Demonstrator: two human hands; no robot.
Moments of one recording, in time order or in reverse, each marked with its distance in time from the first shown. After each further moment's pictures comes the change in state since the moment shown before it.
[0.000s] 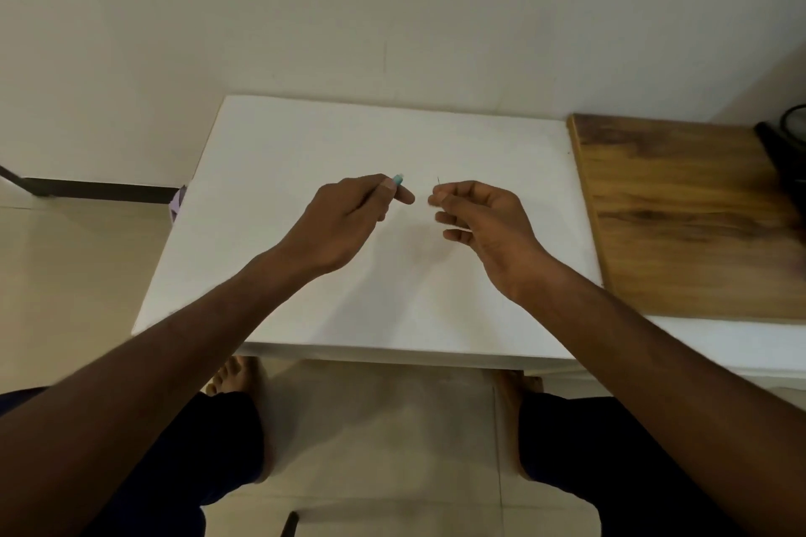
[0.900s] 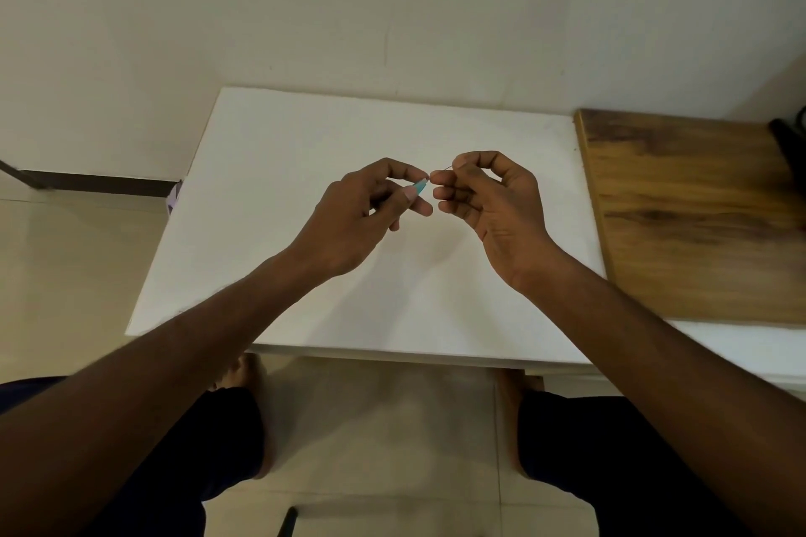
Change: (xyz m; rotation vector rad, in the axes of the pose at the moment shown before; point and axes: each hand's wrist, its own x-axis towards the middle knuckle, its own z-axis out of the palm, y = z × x) left_hand 0.010 -0.005 0.015 -0.180 -0.023 0.081; right_hand 0.009 -0.014 0.001 0.271 -0.006 -0.138
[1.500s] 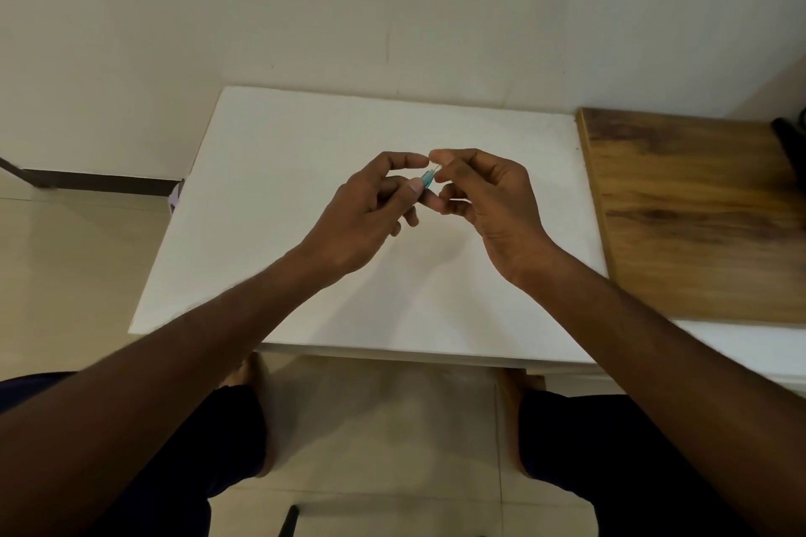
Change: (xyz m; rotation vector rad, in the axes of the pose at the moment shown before) left_hand 0.000 0.007 0.007 -0.194 -0.006 -0.045; right_hand 0.003 -0.002 0.005 -0.212 -0.052 -0.078
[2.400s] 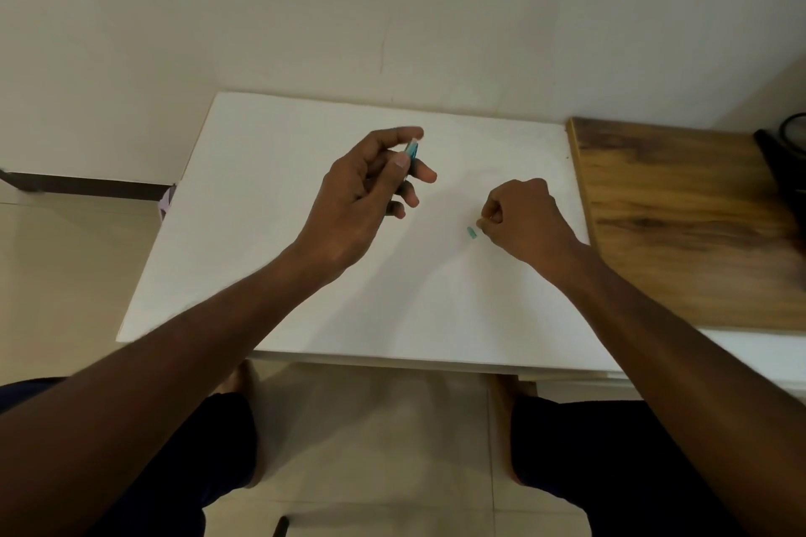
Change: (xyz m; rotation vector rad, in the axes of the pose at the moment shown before) left_hand 0.009 0.012 0.001 -0.168 0.112 0.134; right_hand 0.036 0.022 -0.065 -1.386 -0.025 -0.020
